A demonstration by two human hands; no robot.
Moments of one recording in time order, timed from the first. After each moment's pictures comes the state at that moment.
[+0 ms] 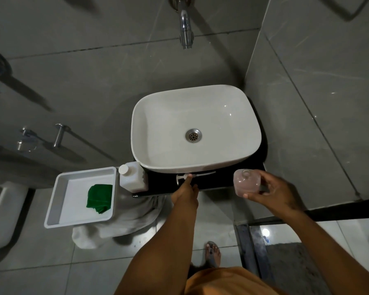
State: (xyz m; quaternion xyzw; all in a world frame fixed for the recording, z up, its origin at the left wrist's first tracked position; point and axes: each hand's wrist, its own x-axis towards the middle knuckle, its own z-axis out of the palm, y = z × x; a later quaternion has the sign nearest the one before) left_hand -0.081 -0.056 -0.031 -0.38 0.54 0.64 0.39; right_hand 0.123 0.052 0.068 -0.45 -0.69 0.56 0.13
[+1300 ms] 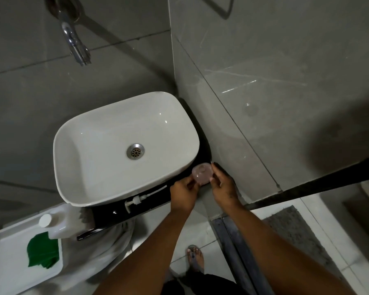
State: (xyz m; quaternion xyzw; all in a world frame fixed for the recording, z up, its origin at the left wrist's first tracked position) left_hand 0.004 0.036 -0.057 0.37 0.75 0.42 0.35; right_hand 0.130 0.100 -0.041 -0.56 -0.65 0.47 0.23
